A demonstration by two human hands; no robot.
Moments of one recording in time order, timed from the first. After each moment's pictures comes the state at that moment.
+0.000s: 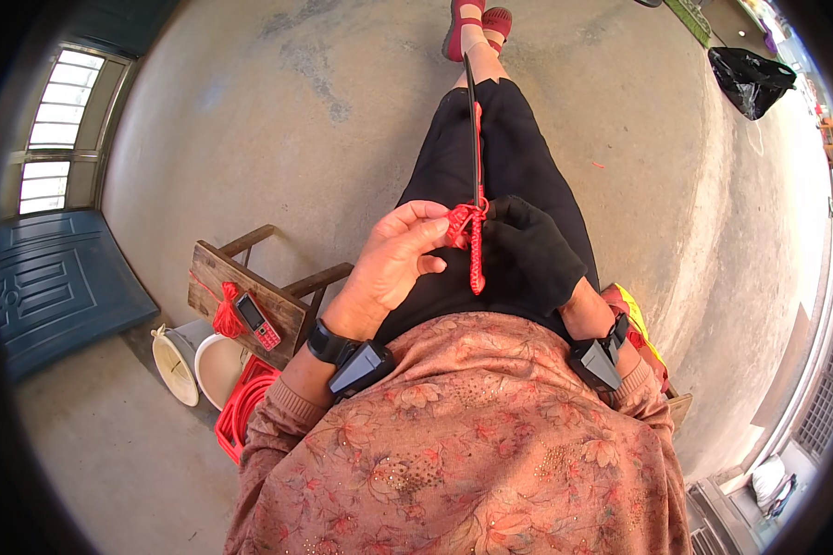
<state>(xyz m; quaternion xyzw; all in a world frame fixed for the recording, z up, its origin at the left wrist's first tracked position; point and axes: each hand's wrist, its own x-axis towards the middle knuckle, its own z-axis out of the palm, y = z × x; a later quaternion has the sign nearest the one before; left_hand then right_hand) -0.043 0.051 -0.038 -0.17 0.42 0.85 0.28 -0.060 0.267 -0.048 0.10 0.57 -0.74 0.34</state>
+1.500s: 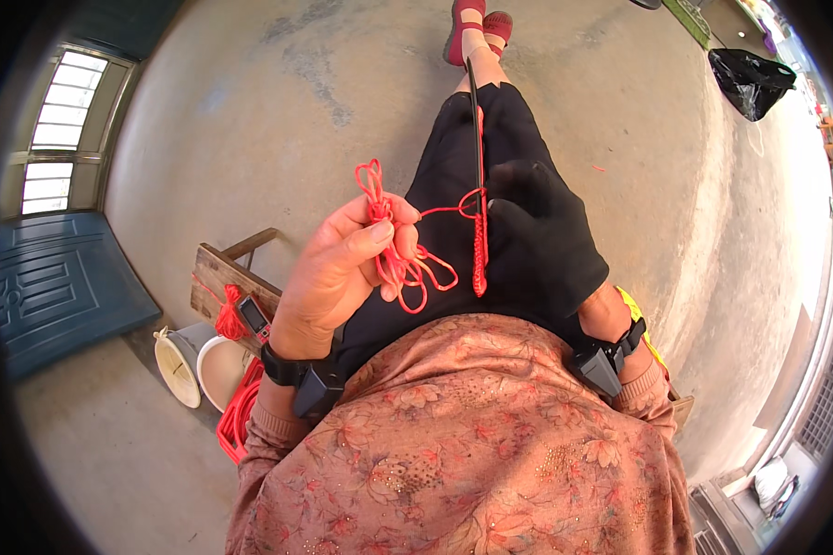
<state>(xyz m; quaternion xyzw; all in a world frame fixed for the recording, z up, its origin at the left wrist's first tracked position) -0.045 0.014 0.040 -0.06 0.41 0.87 0.27 -0.076 0.263 -0.010 -0.05 0.74 -0.66 0.09</state>
